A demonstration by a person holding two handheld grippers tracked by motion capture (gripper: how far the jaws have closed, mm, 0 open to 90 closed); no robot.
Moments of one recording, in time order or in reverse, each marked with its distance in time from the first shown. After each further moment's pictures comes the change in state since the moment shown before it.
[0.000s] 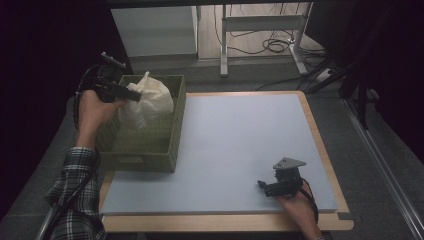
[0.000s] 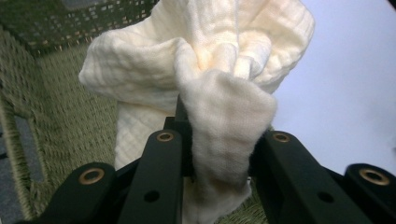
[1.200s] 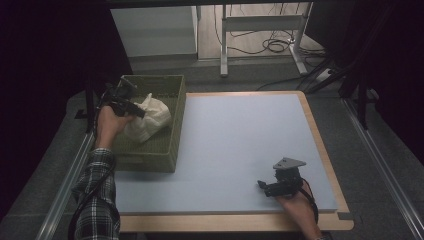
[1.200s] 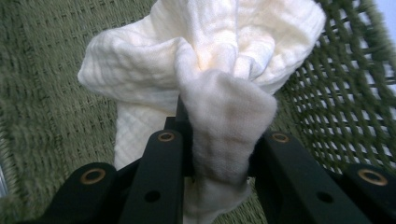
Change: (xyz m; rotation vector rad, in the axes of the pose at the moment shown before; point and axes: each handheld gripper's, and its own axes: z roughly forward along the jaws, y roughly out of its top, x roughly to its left) left arm 0.048 -0.028 0.100 0.144 0.058 -0.073; right arm 0.000 0.000 0.000 0.001 0.000 -0.005
